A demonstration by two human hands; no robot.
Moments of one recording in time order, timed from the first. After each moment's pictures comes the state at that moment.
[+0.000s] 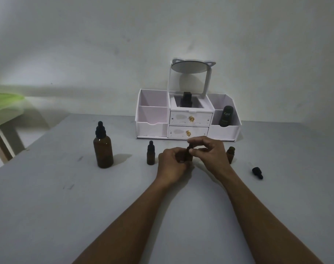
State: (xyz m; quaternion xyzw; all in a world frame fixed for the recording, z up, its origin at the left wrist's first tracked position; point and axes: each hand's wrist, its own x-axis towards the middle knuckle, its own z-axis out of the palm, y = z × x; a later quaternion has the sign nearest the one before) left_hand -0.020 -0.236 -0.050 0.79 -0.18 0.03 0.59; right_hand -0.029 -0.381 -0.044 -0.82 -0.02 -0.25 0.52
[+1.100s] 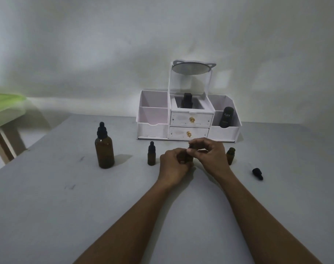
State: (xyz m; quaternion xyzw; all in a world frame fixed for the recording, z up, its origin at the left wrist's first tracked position) left_hand -0.016 -0.240 -0.060 0.79 -0.18 0.03 0.58; right_hand -0.028 -0.380 -0.047 -0.83 0.00 -0.28 0.49
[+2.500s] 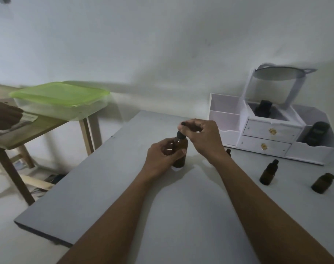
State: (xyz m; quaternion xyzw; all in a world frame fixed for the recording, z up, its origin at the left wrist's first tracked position) left_hand 0.028 -0.015 -0.055 0.77 -0.12 0.12 0.61; right_hand 0.035 -0.165 0.016 -0.82 -0.12 -0.19 0.52
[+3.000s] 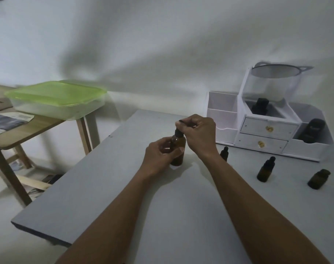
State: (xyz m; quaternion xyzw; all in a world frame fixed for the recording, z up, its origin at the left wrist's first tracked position) left_hand 0.032 -0.018 -0.058 0.78 -0.10 0.11 0.61; right_hand 0.040 -0.152 0.013 -0.81 -0.09 -0.26 0.52
